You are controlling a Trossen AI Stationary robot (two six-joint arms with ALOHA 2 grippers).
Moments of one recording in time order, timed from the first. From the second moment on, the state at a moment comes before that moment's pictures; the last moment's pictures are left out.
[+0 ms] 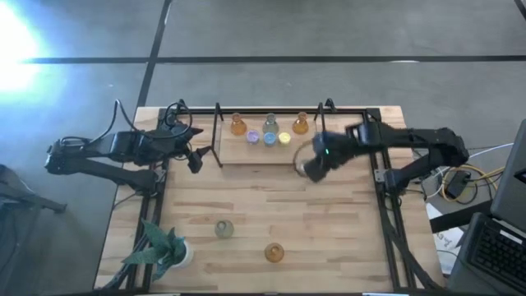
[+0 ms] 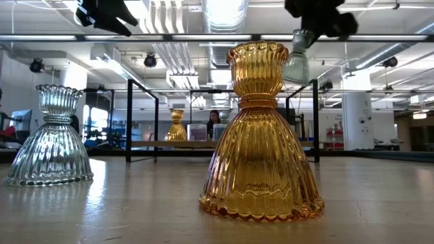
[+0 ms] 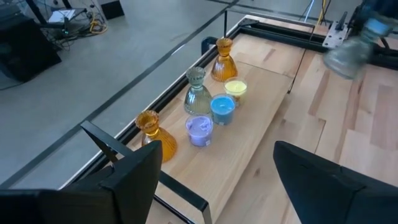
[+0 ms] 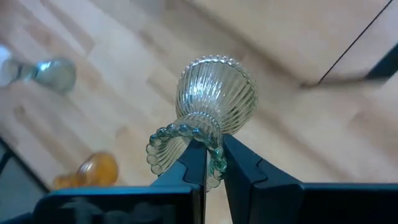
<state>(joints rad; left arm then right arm) -0.01 0.78 0.98 -0.72 -0.56 -0.27 0.00 1.38 1.41 -1.18 0.05 0.95</state>
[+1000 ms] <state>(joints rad) -0.01 0.78 0.98 -0.73 -0.56 -0.27 -0.41 1.88 1.90 -1.53 -0.03 -0.18</state>
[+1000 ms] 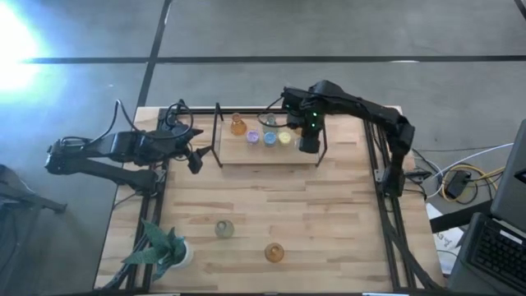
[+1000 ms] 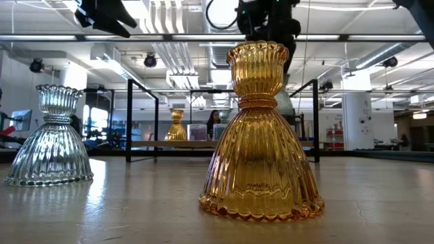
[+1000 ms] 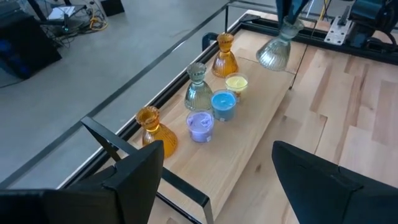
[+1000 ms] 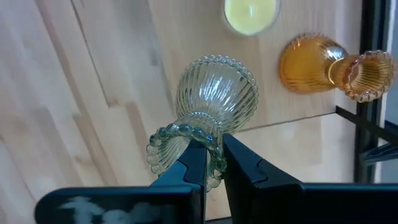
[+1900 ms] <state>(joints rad) -0.01 0.78 0.98 -0.75 -0.56 -0.29 -0.48 2.01 1.87 -1.52 -0.14 -0.36</state>
